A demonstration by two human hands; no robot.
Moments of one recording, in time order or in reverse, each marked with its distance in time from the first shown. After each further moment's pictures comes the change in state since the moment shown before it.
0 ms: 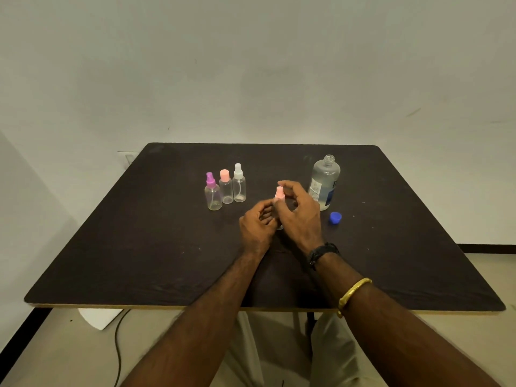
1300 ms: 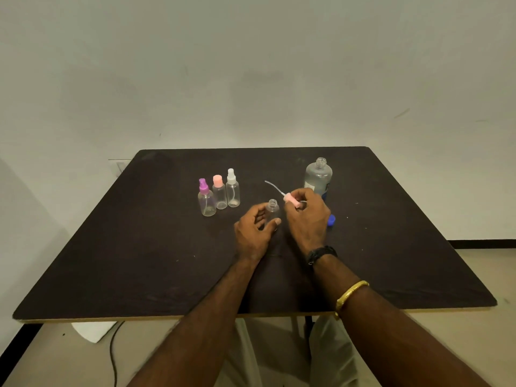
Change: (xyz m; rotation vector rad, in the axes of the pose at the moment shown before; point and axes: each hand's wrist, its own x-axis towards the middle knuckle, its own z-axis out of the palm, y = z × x) left_hand -0.001 -0.003 0.002 0.000 0.005 0.041; right_hand 0.006 0.016 -0.006 -0.127 0.303 0.113
